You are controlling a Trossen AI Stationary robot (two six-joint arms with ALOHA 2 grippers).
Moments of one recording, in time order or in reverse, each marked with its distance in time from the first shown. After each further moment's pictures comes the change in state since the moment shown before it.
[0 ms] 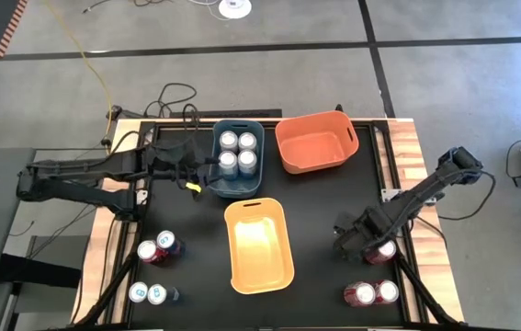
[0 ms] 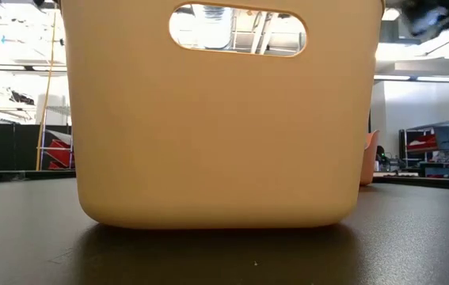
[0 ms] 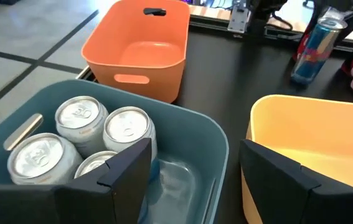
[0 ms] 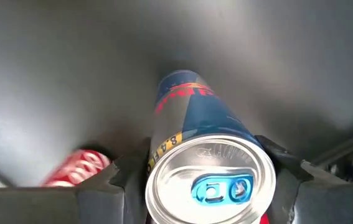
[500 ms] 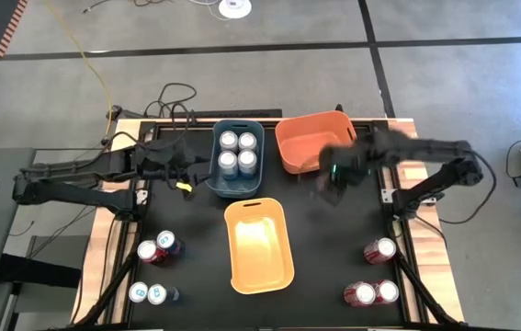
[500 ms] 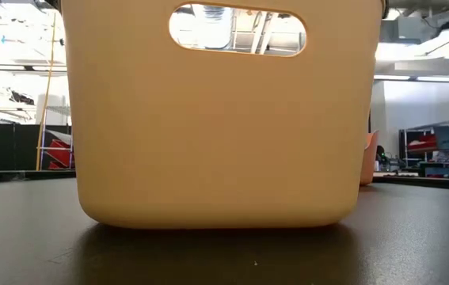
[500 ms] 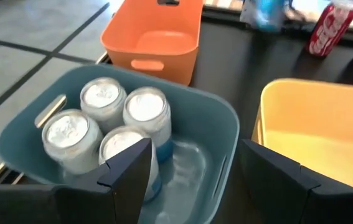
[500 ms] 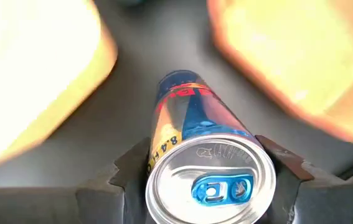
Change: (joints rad) left arm 0.000 -0.089 0.000 -0.138 -0.046 -0.001; right arm -0.594 0.000 0.495 -0.202 0.169 -0.594
